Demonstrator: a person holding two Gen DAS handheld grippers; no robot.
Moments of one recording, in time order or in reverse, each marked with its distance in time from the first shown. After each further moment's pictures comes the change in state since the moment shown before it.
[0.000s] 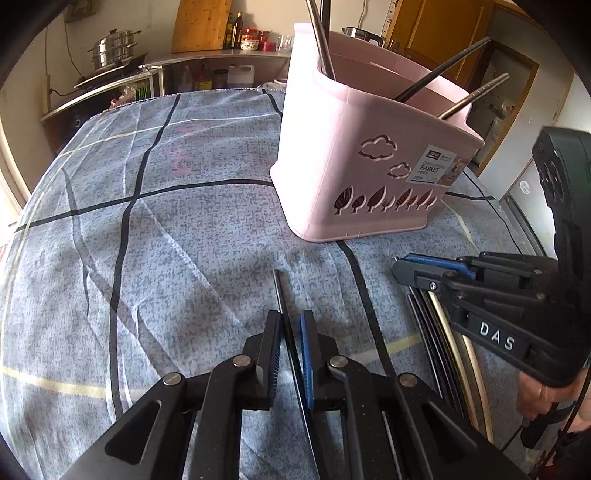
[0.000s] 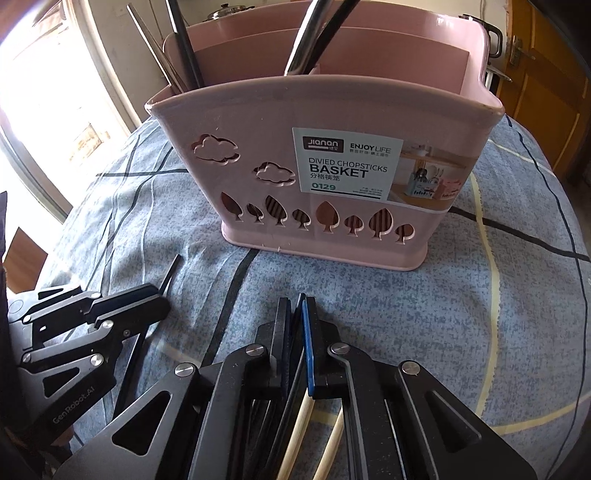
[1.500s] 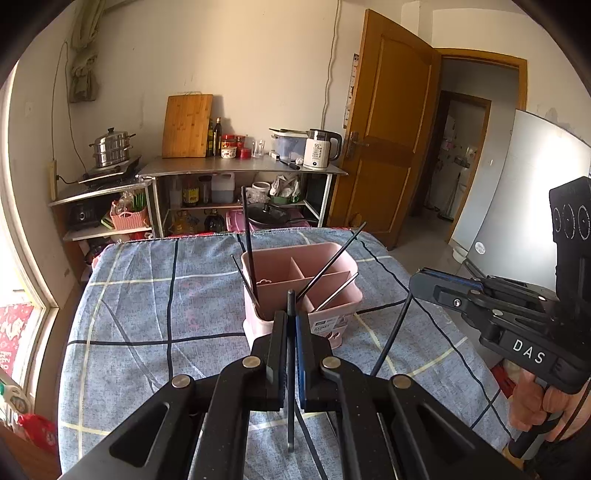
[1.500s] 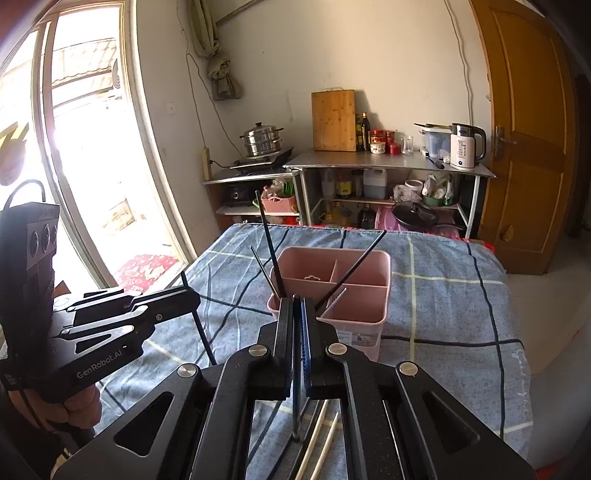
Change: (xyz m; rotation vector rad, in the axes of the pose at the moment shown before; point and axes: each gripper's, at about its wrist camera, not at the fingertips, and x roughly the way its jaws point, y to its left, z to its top) left arm -0.185 -0.054 0.048 0.090 -0.369 -0.032; right arm -0.201 0.014 0.016 -0.038 -0.445 0.073
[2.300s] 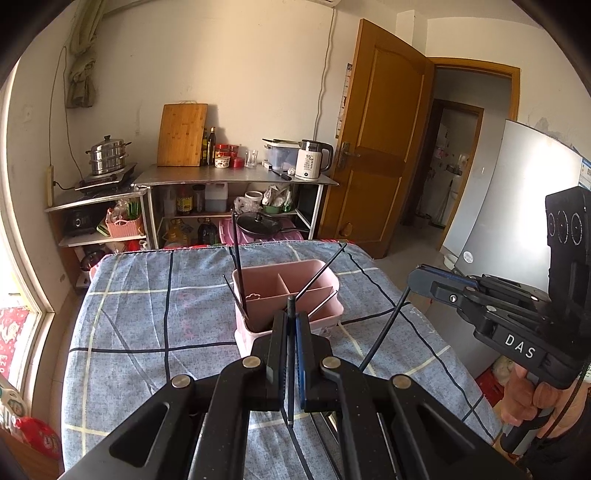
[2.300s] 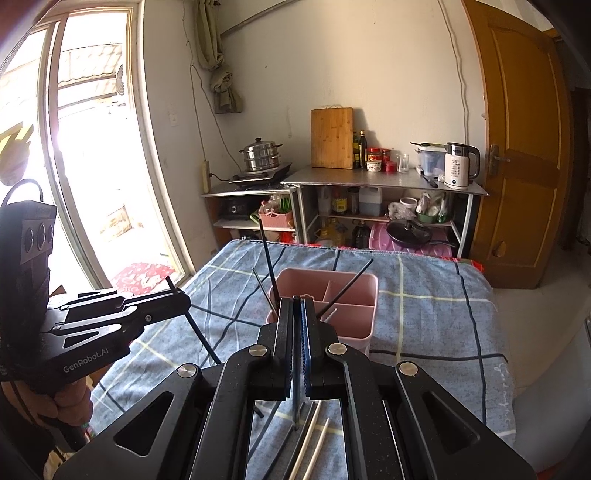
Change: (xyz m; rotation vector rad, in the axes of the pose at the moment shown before) left arm -0.027 -0.008 0.016 -0.004 -0.025 -0.031; right arm -0.030 0.000 0.013 -0.025 -0.054 -0.020
